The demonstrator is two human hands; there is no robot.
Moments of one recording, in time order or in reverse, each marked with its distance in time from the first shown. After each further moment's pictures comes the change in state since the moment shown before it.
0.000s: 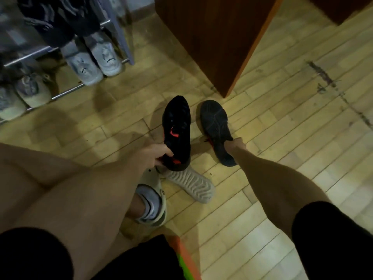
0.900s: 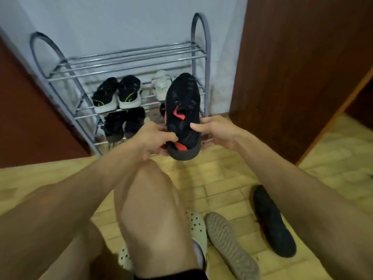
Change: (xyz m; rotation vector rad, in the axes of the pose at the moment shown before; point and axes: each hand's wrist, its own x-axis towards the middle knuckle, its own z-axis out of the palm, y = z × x) left_hand -0.270 0.070 -0.189 -0.138 0.502 0.629; right_hand -0.312 -0.270 -0.053 0.162 -0.752 -1.066
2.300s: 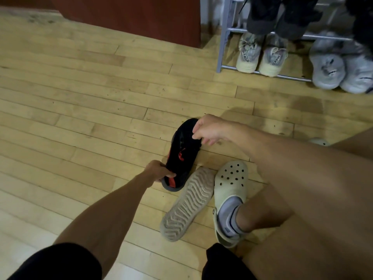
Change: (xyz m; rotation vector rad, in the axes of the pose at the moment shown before) left_hand -0.099 -0.518 -0.165 0.015 0.182 -0.898; right_hand 0.119 0.144 0.427 -0.739 -0.622 0.323
